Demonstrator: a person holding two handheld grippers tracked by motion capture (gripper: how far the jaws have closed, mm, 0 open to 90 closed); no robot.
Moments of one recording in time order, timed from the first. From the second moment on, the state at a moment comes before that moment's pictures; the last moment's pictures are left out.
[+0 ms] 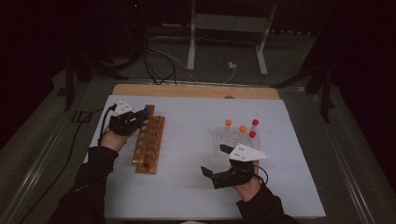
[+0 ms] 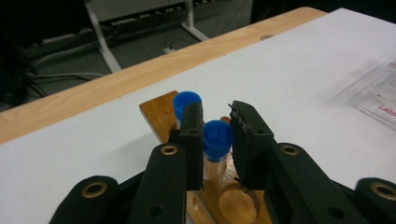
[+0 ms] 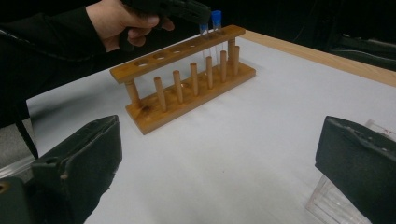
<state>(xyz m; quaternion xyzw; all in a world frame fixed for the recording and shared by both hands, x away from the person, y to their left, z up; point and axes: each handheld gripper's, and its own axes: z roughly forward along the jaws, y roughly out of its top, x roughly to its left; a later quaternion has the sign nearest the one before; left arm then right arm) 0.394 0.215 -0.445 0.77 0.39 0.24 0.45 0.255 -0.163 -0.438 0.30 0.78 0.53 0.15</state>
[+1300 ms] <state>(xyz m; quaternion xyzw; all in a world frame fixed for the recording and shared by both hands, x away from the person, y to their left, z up) 0.272 0.164 -0.424 0.79 0.24 0.11 0.55 0.260 -0.218 -0.422 0.35 0.74 0.53 0.22</state>
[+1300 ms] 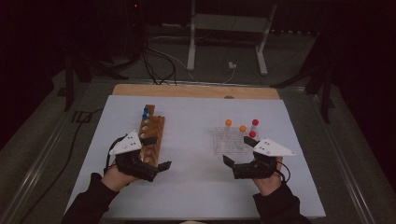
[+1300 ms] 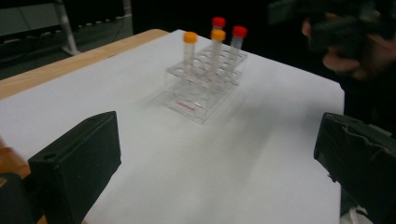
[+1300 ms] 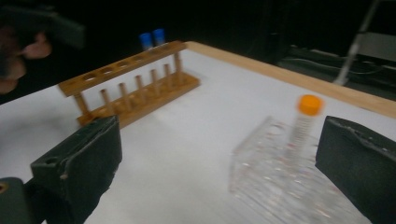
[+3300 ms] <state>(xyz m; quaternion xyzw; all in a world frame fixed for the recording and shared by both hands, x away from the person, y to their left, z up) 0.266 0.157 -0.434 0.80 0.23 0.10 0.55 0.321 -0.262 -0.475 0.47 0.74 0.41 0.26</state>
